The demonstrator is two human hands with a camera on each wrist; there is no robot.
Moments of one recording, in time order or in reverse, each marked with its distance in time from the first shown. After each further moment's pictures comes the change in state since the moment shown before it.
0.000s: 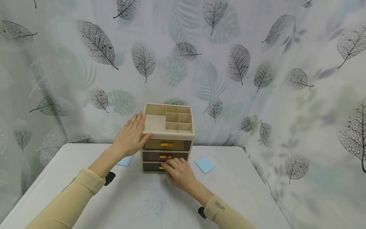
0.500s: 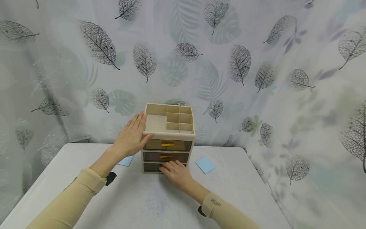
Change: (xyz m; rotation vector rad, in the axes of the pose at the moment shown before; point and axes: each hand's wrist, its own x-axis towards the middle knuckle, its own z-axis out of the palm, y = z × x) left_hand 0.000 0.000 0.000 0.003 0.003 0.001; right_hand 0.000 -0.008 0.015 -0.020 -0.148 -0.059
